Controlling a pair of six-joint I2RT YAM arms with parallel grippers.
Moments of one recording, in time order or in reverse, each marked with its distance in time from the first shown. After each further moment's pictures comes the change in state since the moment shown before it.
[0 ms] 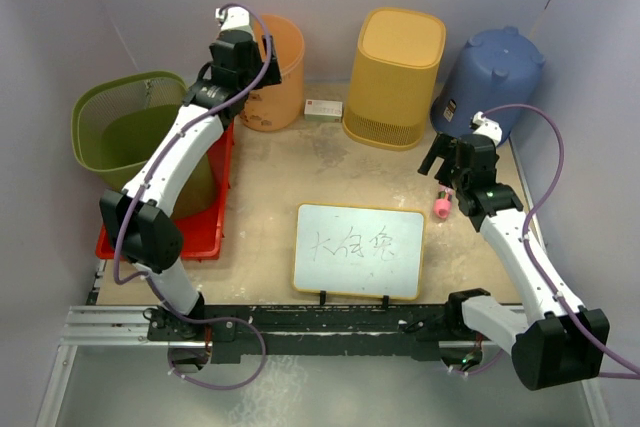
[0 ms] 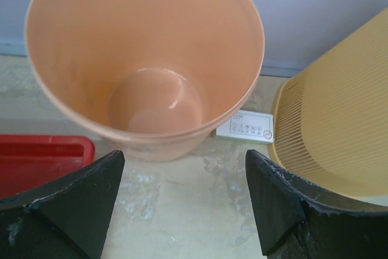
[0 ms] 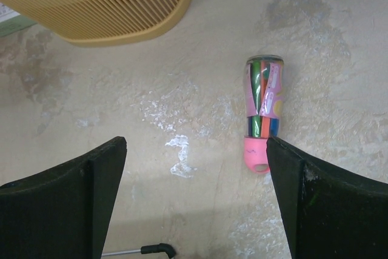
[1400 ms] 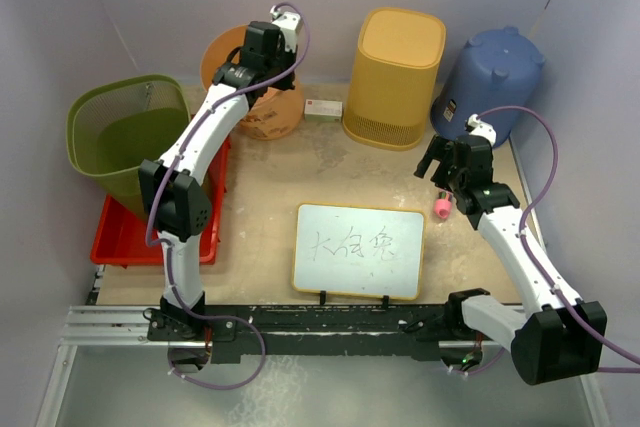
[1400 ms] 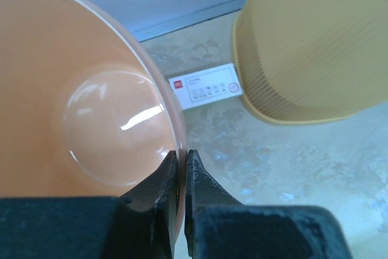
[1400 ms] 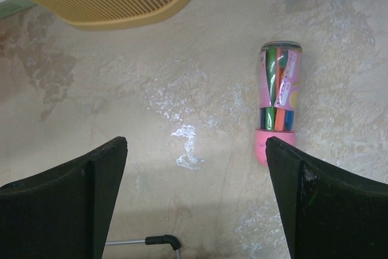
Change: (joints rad) left arm -0.021 0.275 0.313 -0.177 0.310 0.244; right arm 0.000 0.030 -0.012 -0.001 -0.054 0.016
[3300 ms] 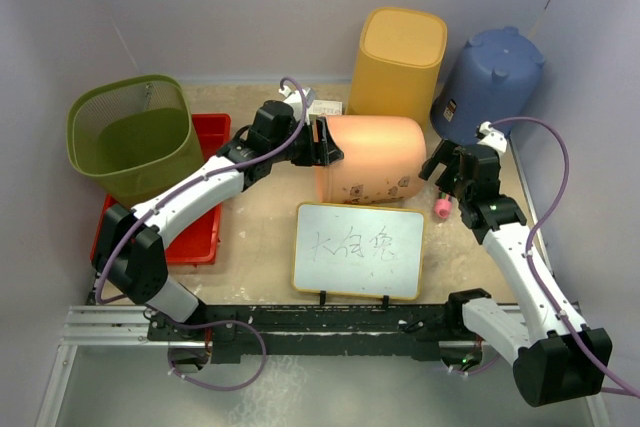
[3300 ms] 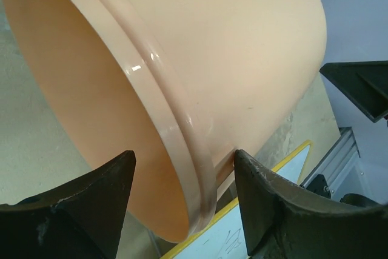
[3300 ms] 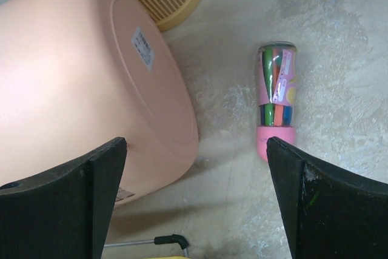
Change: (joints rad) left arm -0.213 -0.477 -0.850 0.374 0.227 -0.502; right arm 0.000 -0.117 -0.053 0.009 0.023 0.050
